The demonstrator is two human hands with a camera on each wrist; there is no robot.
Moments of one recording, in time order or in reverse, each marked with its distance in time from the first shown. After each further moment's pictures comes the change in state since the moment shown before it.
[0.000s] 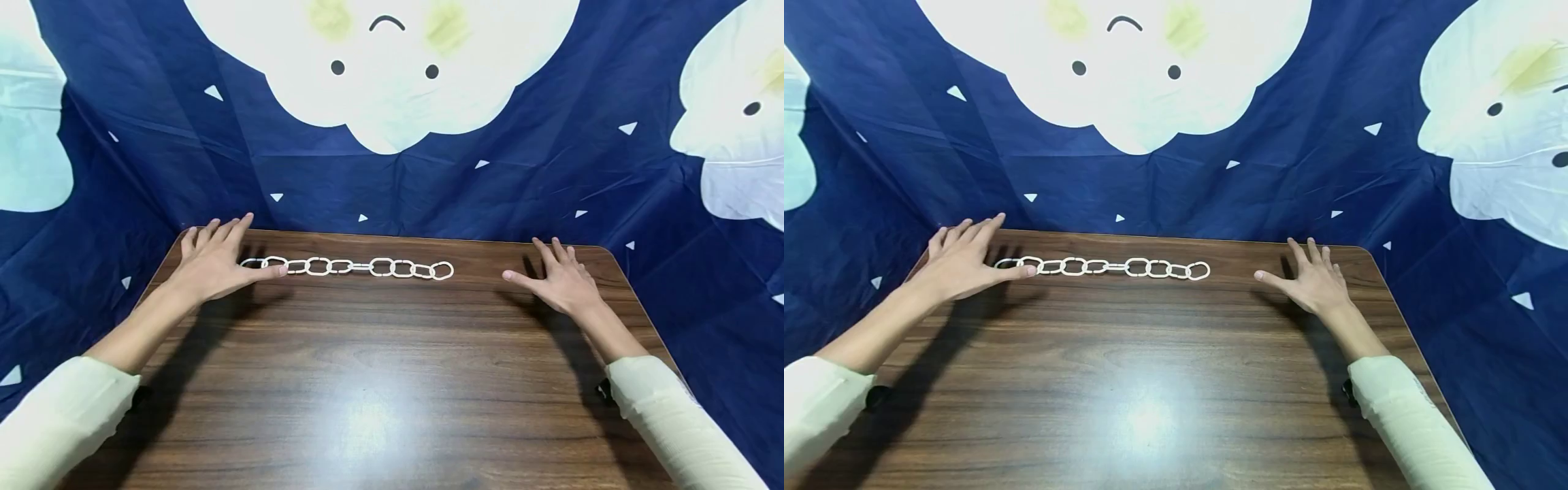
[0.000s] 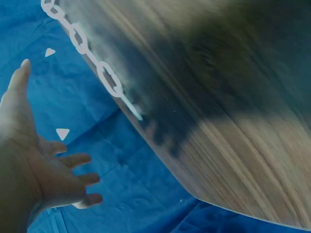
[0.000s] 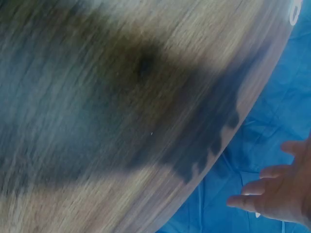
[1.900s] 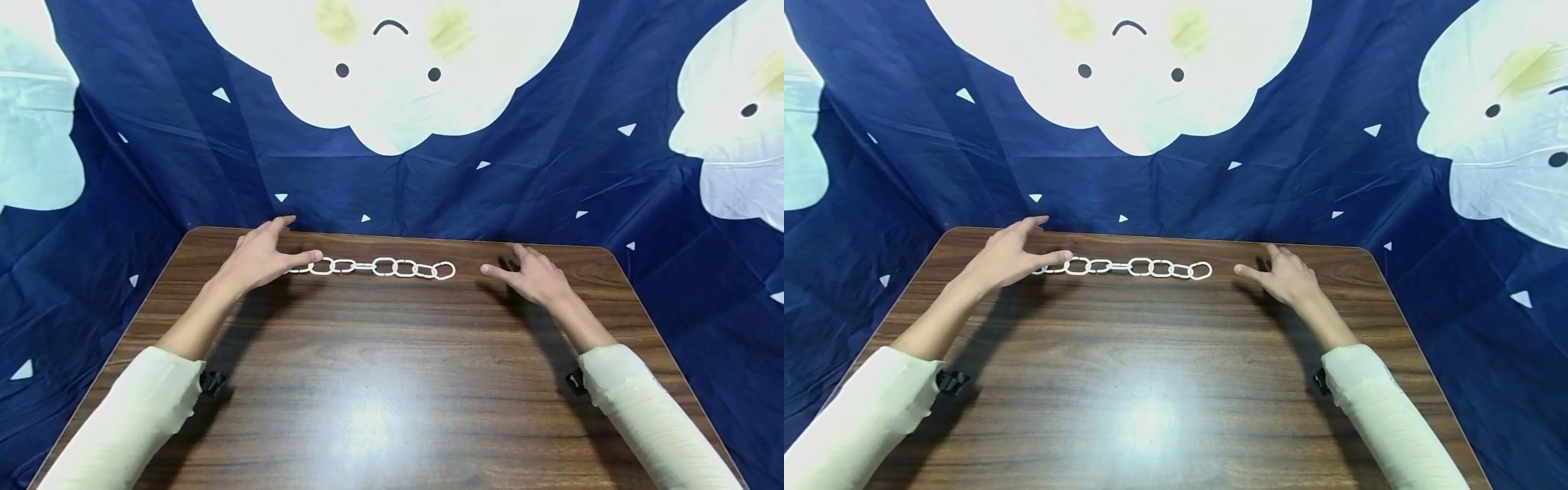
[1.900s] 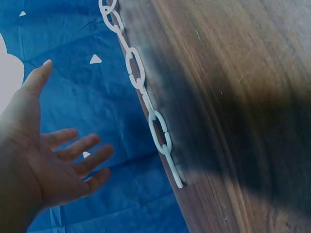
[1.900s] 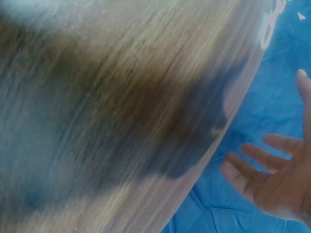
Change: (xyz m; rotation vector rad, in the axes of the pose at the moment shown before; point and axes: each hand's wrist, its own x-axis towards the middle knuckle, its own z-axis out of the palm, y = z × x) left_hand 0.021 0.056 0.006 -0.253 -0.009 0.021; right_hand 0.010 -0.049 0.005 0.047 -0.016 -0.062
